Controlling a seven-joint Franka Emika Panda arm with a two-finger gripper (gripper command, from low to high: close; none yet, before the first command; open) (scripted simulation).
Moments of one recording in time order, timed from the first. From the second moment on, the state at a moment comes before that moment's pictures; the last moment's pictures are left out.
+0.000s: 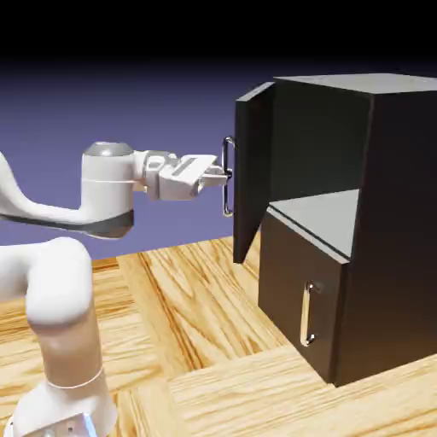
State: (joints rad) arm -0.06 -1.32 0.46 -3.00 -1.27 2.47 2.55
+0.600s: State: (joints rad) arm -0.14 -1.15 1.05 -2.61 -0.67 1.69 2.48
